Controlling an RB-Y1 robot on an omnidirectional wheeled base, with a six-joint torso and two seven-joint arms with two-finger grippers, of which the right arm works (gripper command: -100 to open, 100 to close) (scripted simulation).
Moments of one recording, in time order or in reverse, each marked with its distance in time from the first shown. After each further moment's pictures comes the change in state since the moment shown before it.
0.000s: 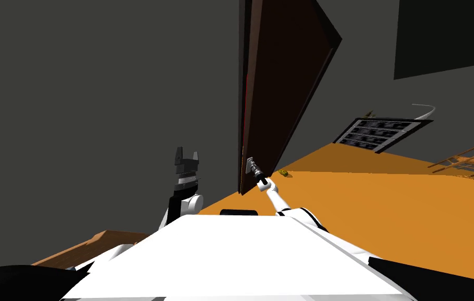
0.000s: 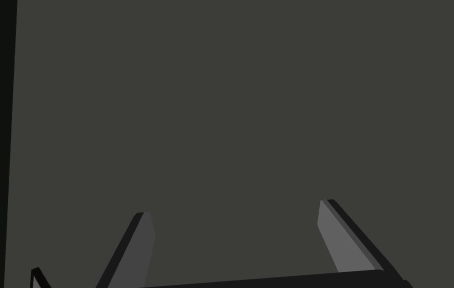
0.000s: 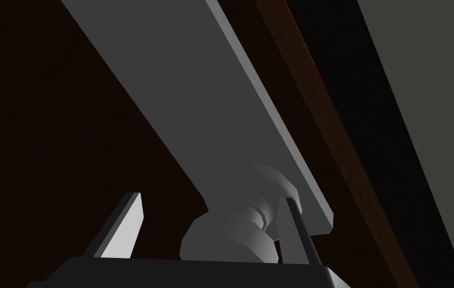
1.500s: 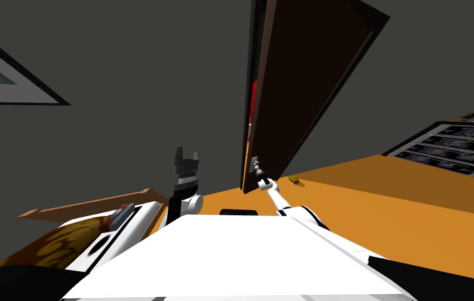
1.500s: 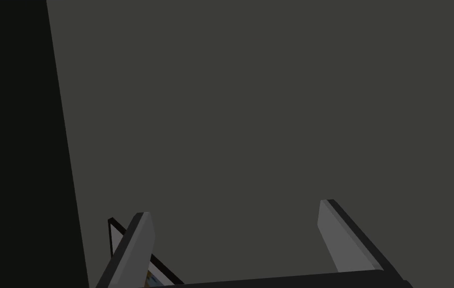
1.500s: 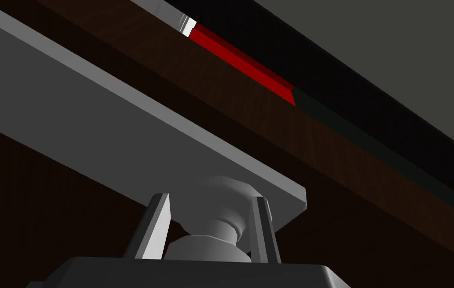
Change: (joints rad) arm -0.020 -0.022 0.006 0.045 -0.198 -0.052 -0.329
